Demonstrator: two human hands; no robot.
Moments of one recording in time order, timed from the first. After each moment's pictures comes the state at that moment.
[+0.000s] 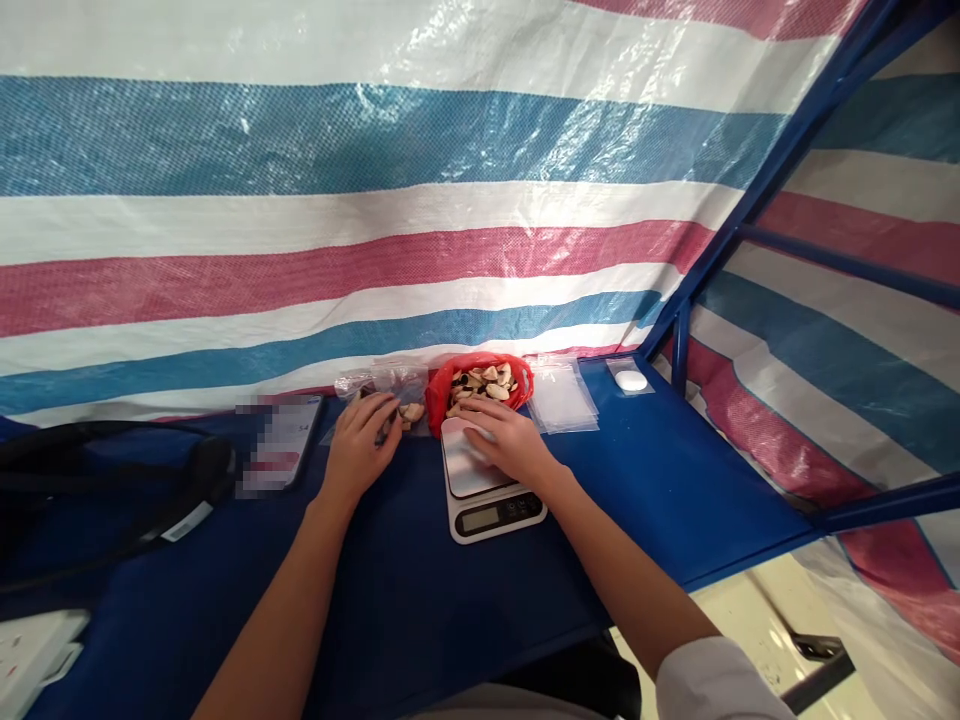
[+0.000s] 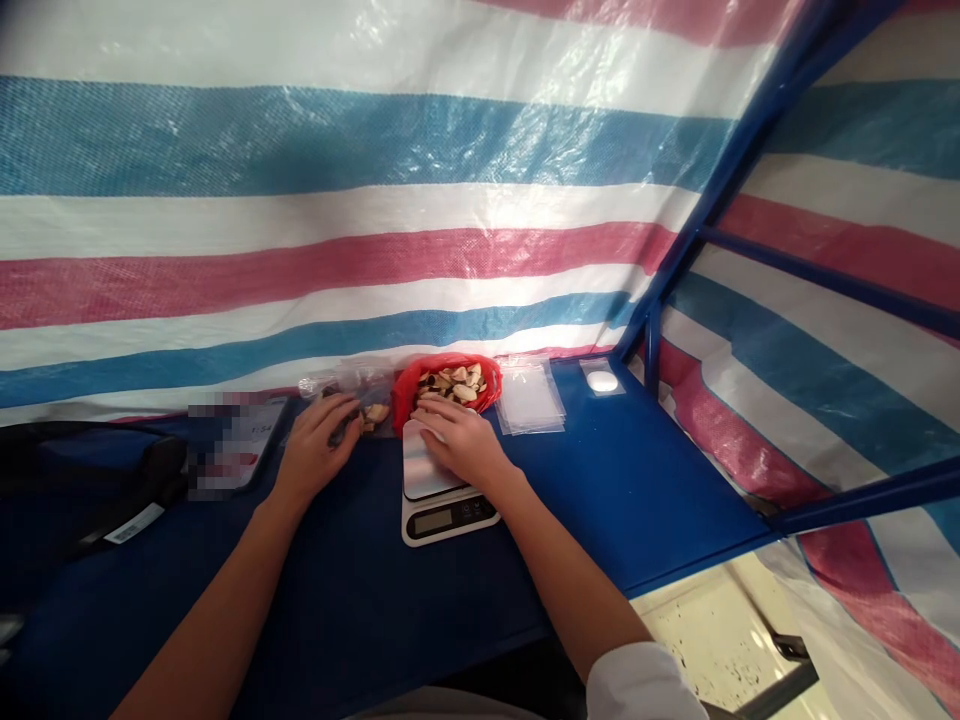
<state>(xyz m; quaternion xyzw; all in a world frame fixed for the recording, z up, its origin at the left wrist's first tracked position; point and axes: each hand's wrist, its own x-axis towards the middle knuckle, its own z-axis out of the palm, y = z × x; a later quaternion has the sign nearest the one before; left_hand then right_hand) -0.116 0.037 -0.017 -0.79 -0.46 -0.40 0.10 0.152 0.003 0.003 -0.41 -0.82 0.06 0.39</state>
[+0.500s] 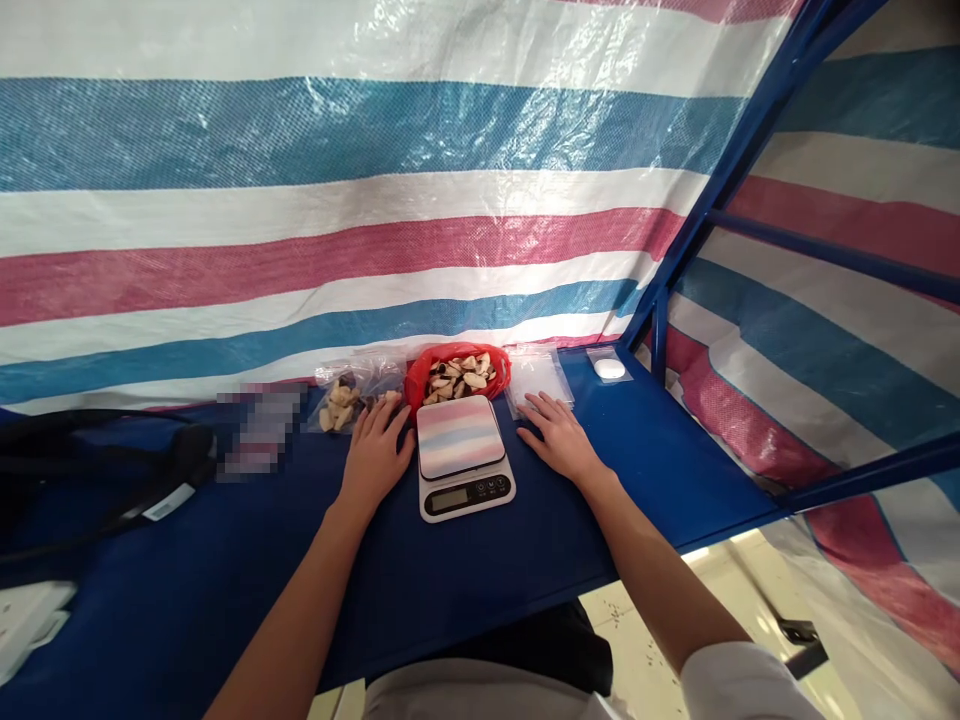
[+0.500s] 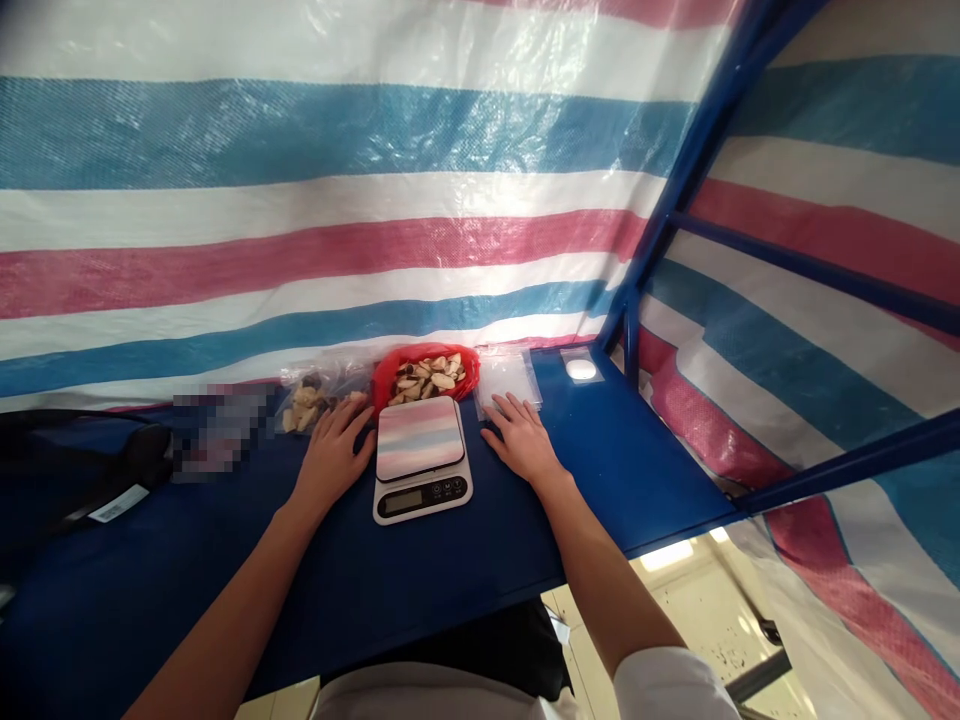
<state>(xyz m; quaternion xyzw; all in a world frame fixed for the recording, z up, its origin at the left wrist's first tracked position) -0.062 0.005 -0.043 -0.80 -0.51 -0.30 0.10 0.269 -0.023 -0.046 -0.57 -0.79 -0.01 0.22</state>
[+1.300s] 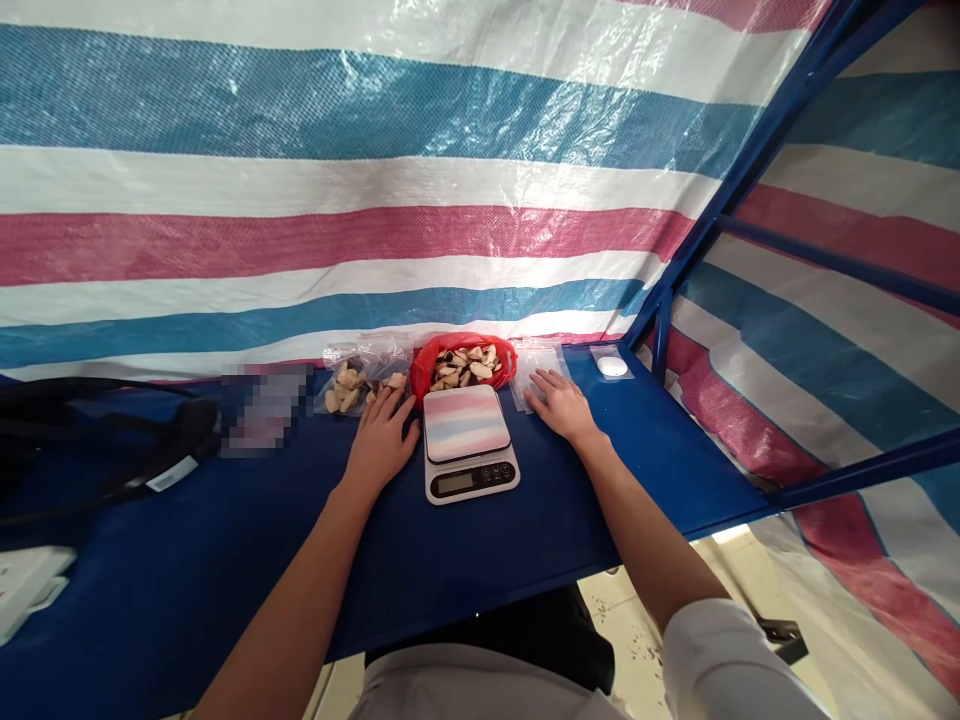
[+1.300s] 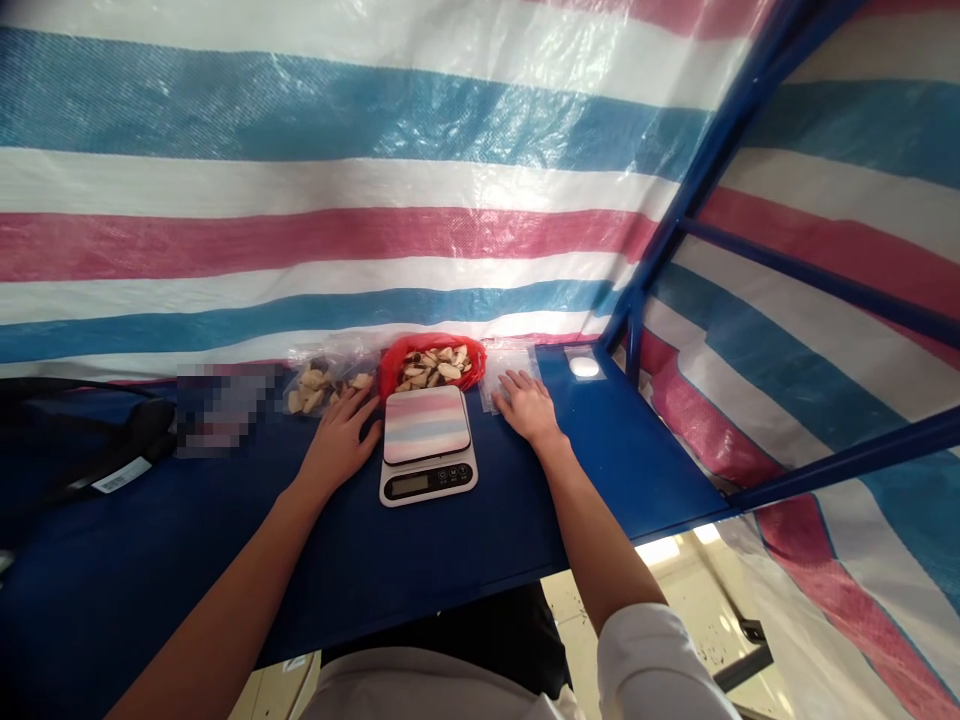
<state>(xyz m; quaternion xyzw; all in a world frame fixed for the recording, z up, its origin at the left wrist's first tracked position) -0.067 0.005 -0.054 -0.80 -0.52 -0.29 0.06 0.274 0.017 -0.040 -0.63 -0.75 -0.01 0.21</state>
